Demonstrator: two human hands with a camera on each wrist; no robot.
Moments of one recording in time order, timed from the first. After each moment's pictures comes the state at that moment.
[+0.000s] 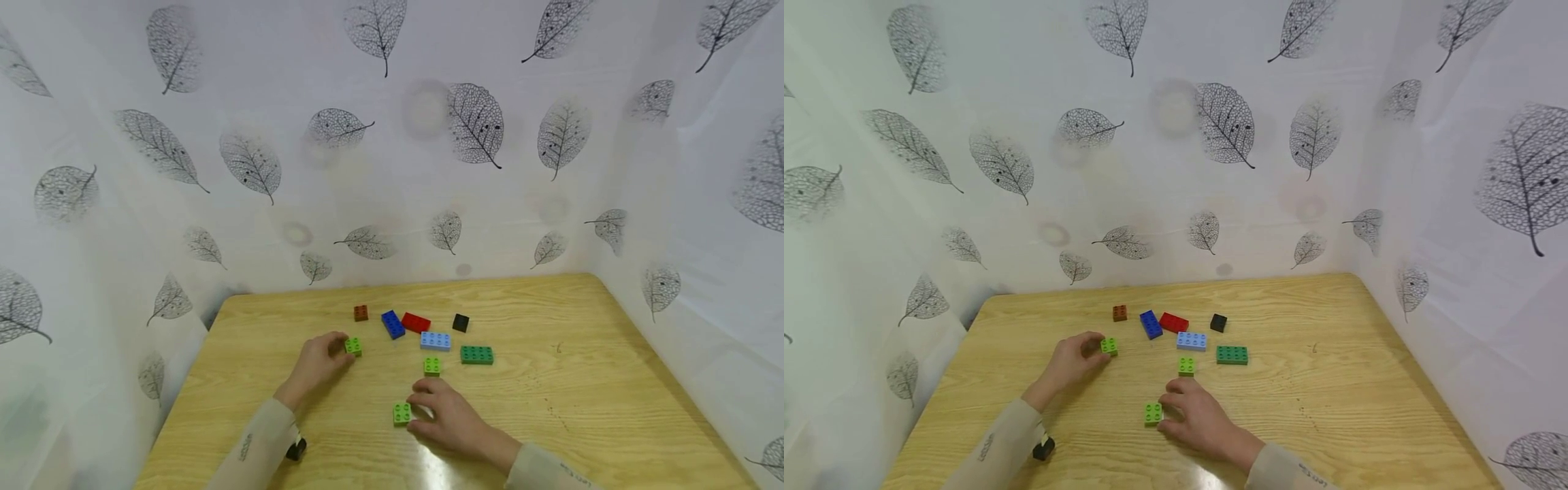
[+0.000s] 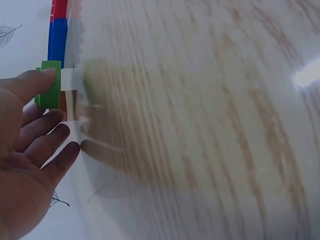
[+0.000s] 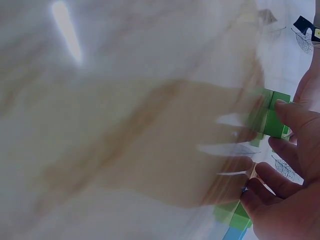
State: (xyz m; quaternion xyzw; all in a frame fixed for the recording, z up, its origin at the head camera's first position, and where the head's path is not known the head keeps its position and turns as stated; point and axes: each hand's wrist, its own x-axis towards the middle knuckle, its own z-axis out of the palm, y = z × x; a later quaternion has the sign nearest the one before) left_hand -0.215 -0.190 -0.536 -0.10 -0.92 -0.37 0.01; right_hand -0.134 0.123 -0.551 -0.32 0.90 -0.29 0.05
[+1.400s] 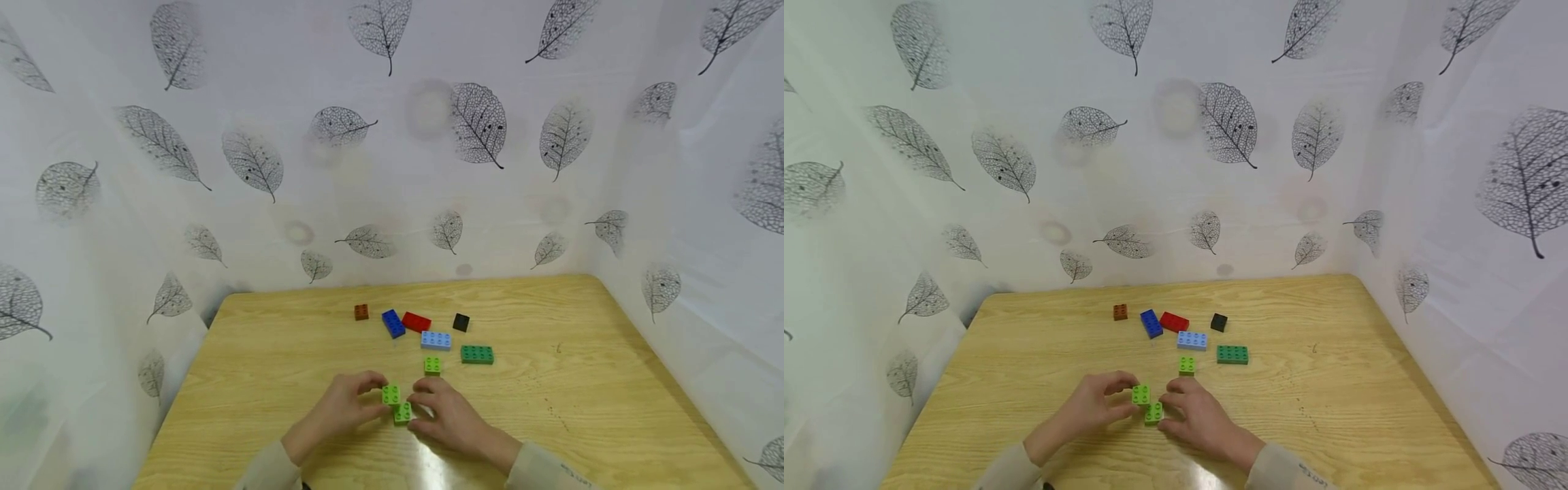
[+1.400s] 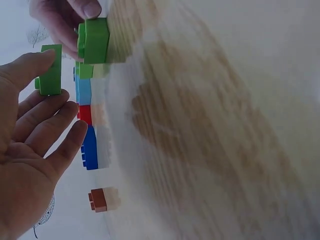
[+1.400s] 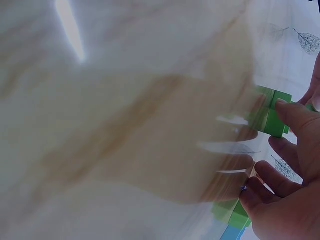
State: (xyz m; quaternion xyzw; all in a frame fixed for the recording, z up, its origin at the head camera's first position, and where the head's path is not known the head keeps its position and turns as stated) left_hand -0.144 -0.146 -0.523 -0.28 -0.84 -0.45 -0.09; right_hand -0.130 0.121 -0.547 -0.33 0.91 -0.27 0.03
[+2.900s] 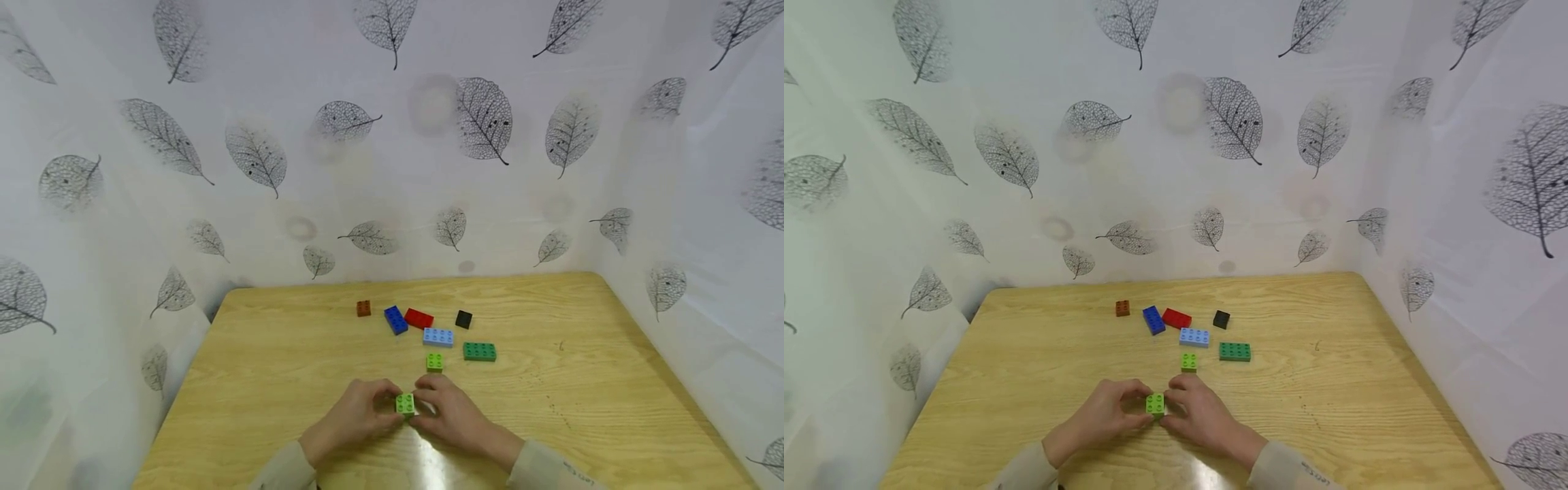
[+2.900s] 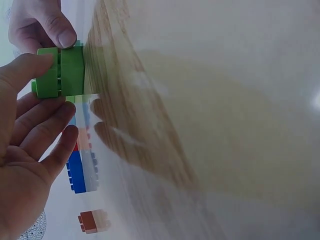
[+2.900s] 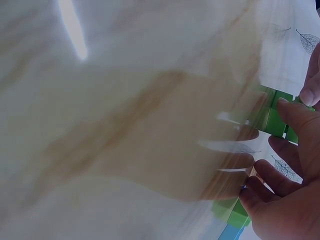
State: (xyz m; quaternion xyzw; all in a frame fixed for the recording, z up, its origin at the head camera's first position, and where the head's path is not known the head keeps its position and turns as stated) left_hand -0.139 -0.131 -0.535 -0.28 -0.86 -0.40 -0.12; right_hand -0.131 0.121 -0.549 -0.32 0.91 -0.28 0.04
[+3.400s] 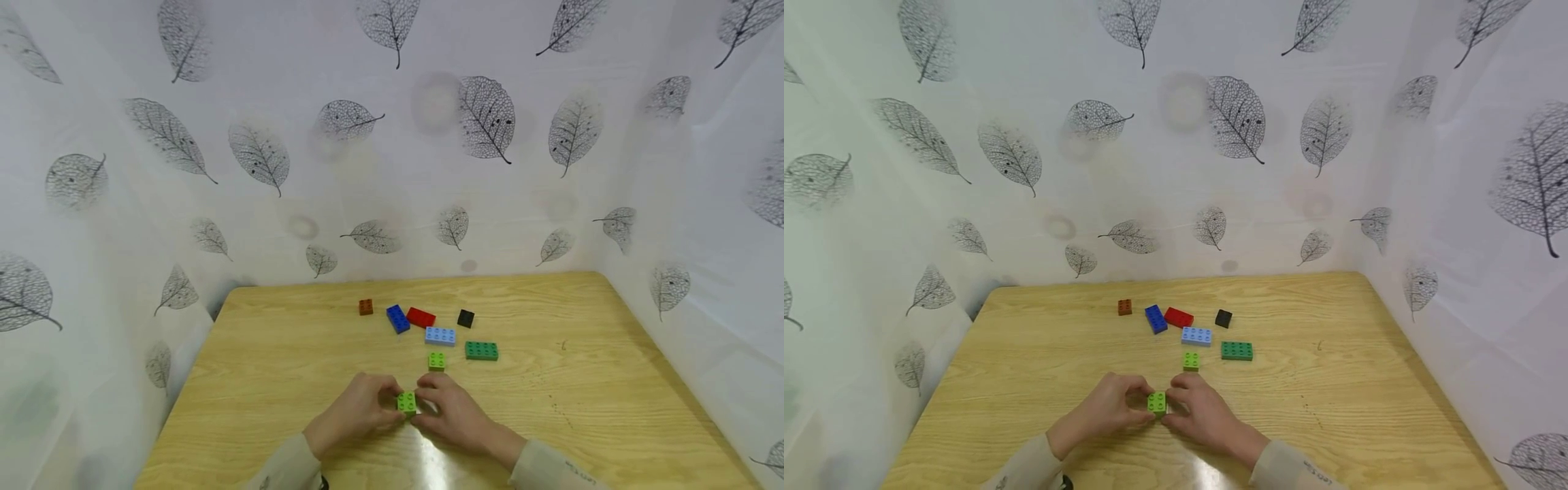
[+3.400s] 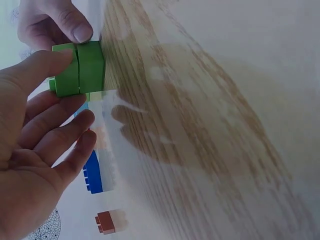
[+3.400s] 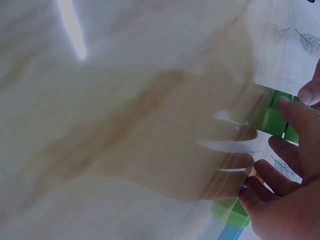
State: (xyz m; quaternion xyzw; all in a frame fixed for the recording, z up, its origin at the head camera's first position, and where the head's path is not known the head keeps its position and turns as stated) left_hand -0.144 -0.128 -0.525 -0.28 -0.88 -0.36 -0.13; right_hand -0.130 0.120 -0.547 -0.32 0.90 -0.29 0.04
